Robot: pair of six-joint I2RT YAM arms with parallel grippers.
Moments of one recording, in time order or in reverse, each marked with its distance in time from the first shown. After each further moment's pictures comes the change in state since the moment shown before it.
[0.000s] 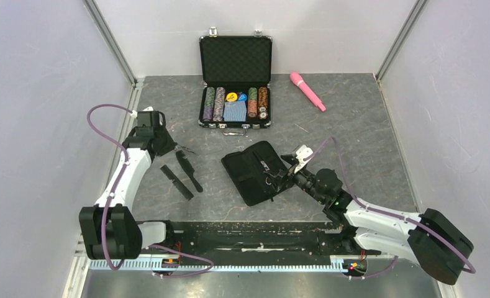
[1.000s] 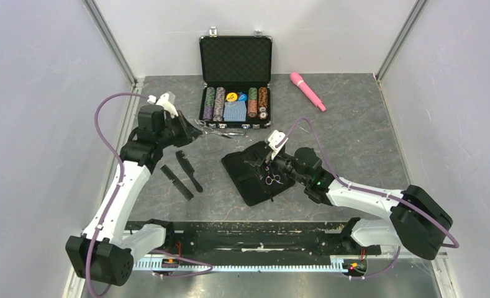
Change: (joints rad) left arm -0.185 -0.182 0.076 0.061 0.315 -0.042; right arm 0.035 0.279 0.349 -0.072 -0.119 -0.165
